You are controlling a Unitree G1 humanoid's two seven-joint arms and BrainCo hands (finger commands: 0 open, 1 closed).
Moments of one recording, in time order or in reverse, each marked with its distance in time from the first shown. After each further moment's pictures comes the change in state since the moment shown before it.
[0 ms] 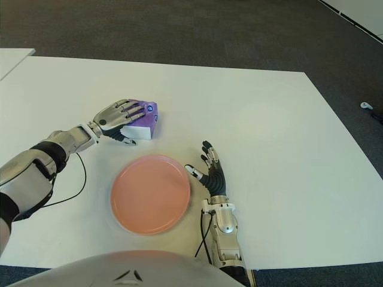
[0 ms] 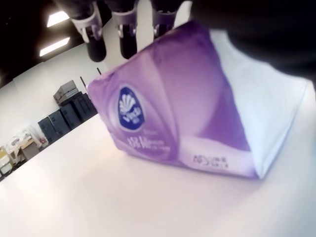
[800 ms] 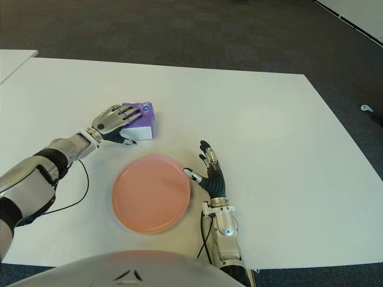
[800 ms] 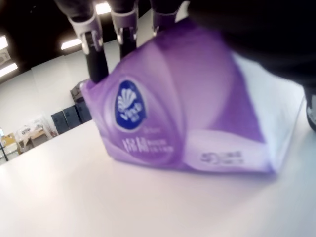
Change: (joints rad) left arm 0.059 -0.028 0.008 0.027 -0.103 0.029 0.074; right arm -0.013 -0.012 0.001 0.066 0.000 -0.119 0.036
